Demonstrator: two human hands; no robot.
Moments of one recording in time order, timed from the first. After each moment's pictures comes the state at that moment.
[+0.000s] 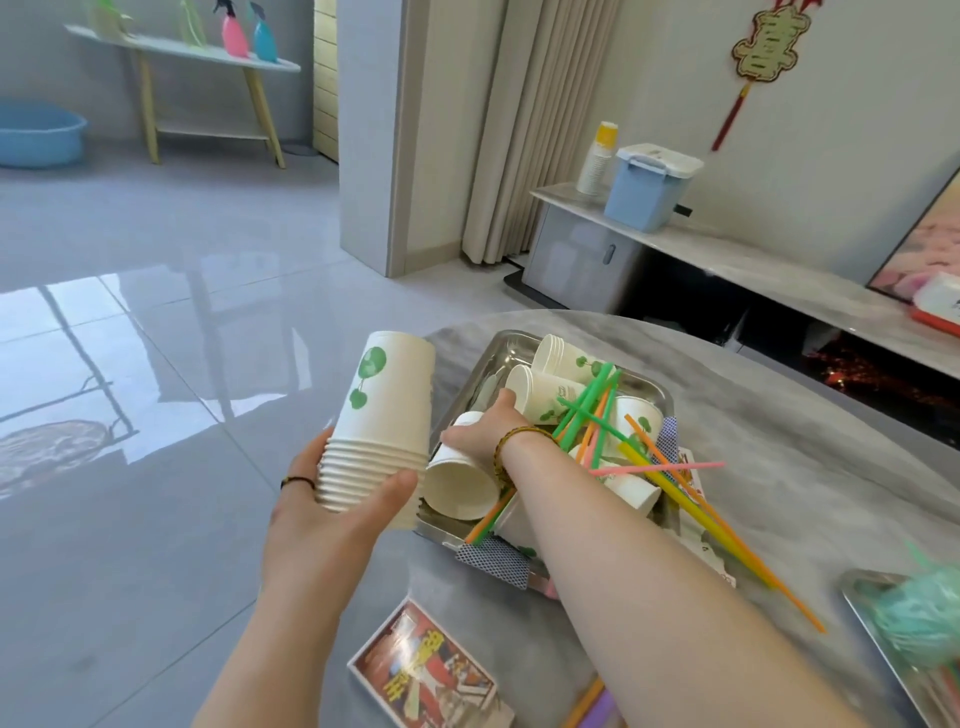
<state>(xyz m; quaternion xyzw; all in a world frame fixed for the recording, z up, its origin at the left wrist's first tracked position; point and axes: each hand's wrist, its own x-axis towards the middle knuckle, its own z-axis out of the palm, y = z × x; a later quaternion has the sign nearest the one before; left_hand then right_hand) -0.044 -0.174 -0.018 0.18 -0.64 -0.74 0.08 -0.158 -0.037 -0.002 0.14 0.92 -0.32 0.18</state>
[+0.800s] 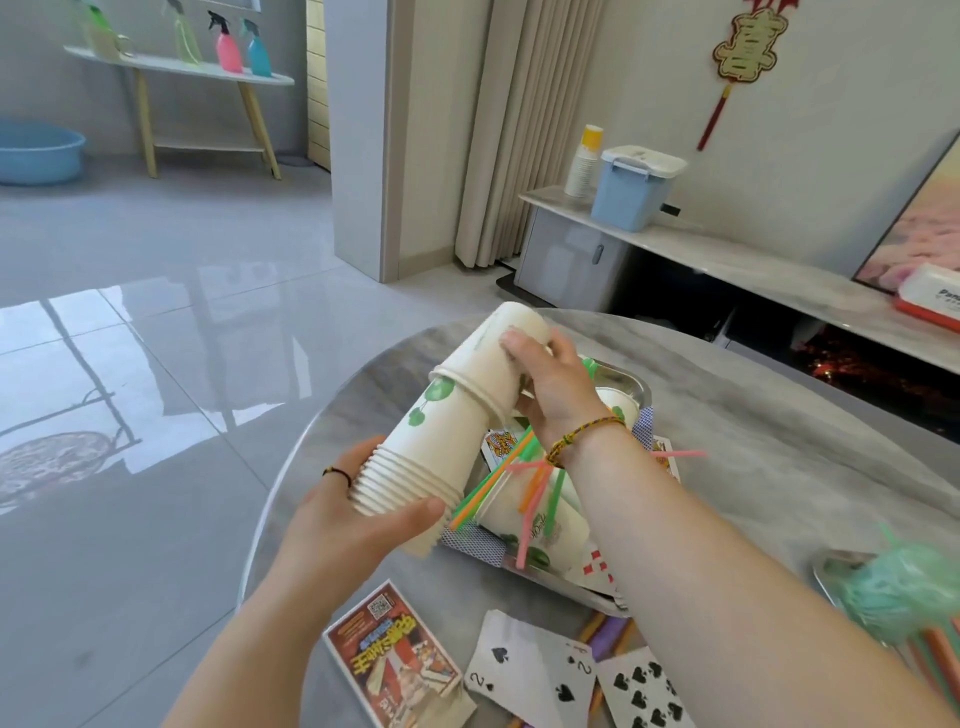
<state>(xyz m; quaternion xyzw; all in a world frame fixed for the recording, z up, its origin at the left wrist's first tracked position) -0.031 -0.158 -0.005 0.08 -0.72 -0.69 -0.03 -0.122 0.004 0.047 0.06 0.62 -0.78 -0.03</state>
